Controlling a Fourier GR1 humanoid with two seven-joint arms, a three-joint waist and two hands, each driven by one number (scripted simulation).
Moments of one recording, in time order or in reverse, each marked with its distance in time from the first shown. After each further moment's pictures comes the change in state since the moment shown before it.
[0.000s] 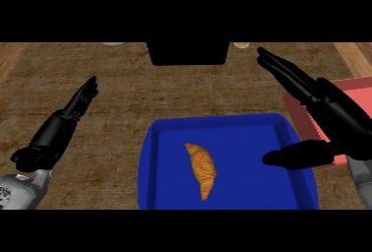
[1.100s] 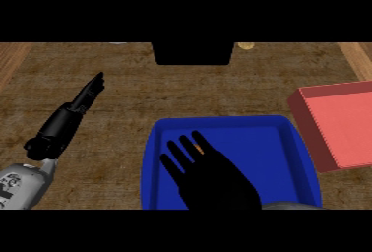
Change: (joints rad) left arm -0.058 -0.047 0.030 0.095 -0.048 -0.094 -0.031; right arm -0.260 0.258 0.574 -0.131 0.339 0.595 0.770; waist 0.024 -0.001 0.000
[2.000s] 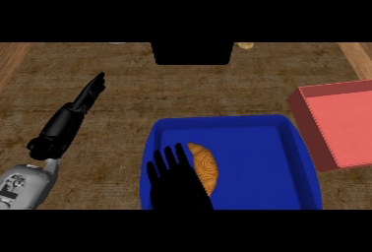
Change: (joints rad) left arm 0.014 -0.062 0.057 0.002 -0.060 -0.037 0.008; right arm 0.095 0.261 0.091 0.211 0.212 0.062 0.098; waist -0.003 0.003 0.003
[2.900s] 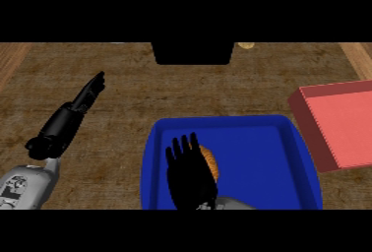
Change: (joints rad) left arm 0.015 -0.078 0.093 -0.016 -0.086 -0.087 0.021; right arm 0.091 0.012 -0.053 0.171 0.286 -0.003 -0.170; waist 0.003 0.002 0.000
